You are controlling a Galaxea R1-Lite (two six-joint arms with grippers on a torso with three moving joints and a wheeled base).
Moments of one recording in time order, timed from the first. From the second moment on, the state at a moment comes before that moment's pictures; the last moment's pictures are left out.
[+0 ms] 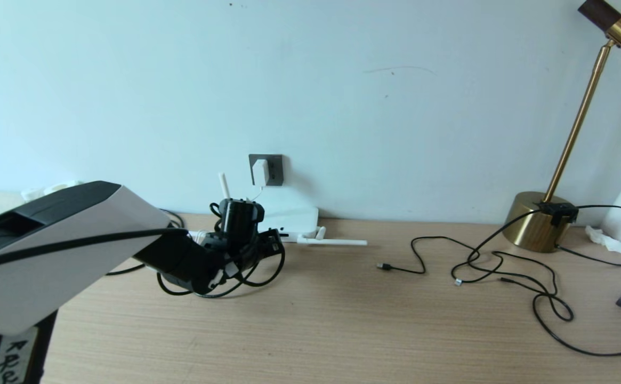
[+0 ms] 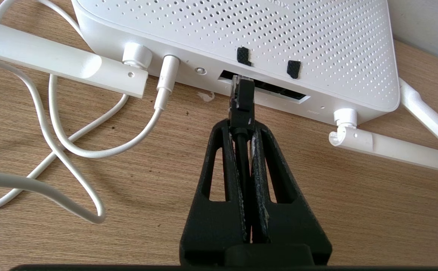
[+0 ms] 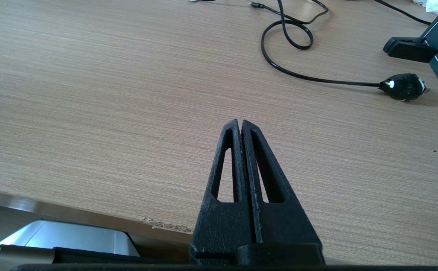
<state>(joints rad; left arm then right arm) -0.41 2.24 -1.19 -0.58 0.24 -0.45 0.01 0.00 -0.17 0.43 0.05 -0.10</state>
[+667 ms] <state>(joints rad) -0.40 2.24 -1.18 -0.58 0.24 -0.45 0.01 0.00 -0.17 0.43 0.05 -0.10</state>
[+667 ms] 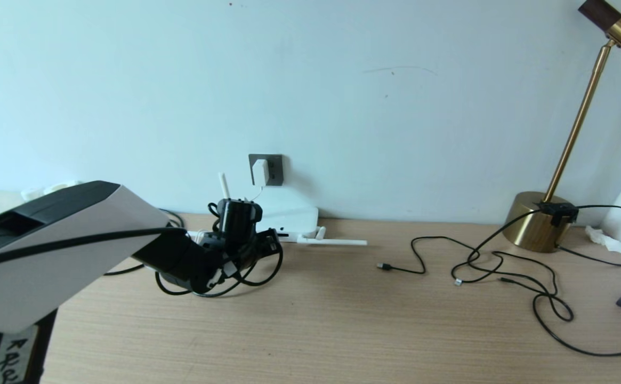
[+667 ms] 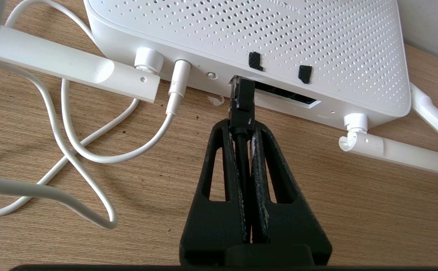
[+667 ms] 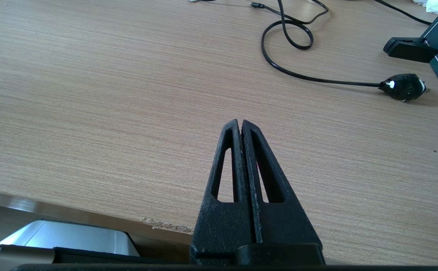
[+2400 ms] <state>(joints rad) -0.38 2.27 -1.21 -0.58 0.24 -0.38 0.01 0.00 -0.17 0.43 0.05 -0.10</state>
